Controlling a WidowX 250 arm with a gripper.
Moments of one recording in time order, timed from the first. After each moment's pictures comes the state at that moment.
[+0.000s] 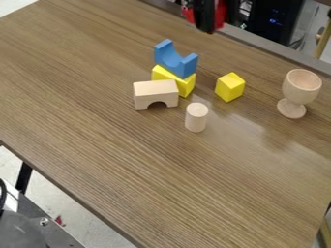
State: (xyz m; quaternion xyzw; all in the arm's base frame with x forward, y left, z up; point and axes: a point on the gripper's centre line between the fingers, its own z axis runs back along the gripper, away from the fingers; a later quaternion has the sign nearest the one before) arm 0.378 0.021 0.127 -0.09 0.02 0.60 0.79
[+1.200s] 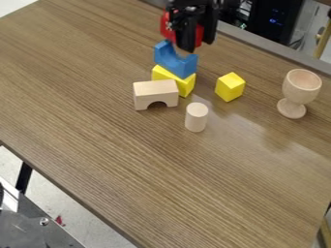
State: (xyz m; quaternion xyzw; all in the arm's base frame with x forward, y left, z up) arm 0.369 0.040 0.092 -0.04 0.04 0.65 0.76
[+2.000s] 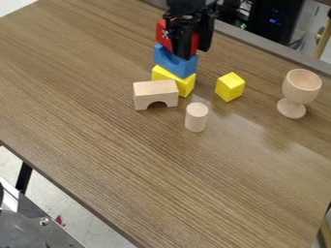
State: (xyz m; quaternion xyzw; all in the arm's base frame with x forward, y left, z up) arm 0.362 0.041 0.086 -0.03 0.04 0.65 0.76
